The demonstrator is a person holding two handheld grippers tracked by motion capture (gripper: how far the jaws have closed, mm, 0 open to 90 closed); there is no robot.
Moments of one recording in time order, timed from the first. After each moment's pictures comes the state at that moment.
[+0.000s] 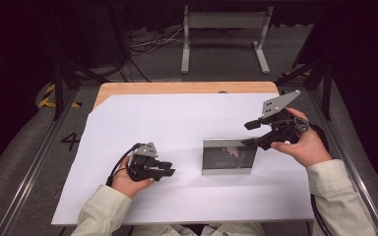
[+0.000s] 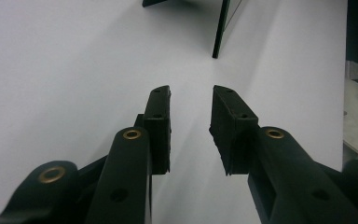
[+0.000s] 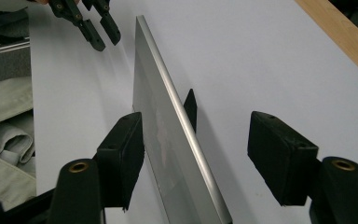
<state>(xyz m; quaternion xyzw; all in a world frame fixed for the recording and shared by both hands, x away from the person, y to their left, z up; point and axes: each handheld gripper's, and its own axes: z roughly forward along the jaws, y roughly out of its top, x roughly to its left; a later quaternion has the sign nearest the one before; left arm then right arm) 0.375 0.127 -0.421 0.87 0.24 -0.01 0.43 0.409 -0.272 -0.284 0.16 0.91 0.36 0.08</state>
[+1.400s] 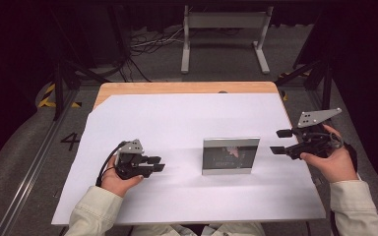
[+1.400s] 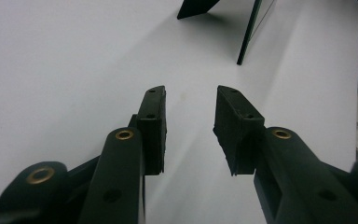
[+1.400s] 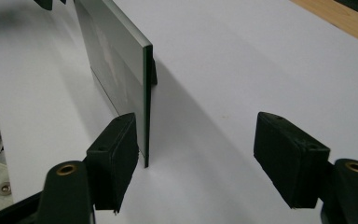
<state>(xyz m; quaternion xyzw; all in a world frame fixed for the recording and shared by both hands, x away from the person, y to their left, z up) 0.377 0.158 -0.418 0.85 0.27 0.01 0.45 0.388 -0.361 -0.323 0.27 0.87 0.39 0.10</state>
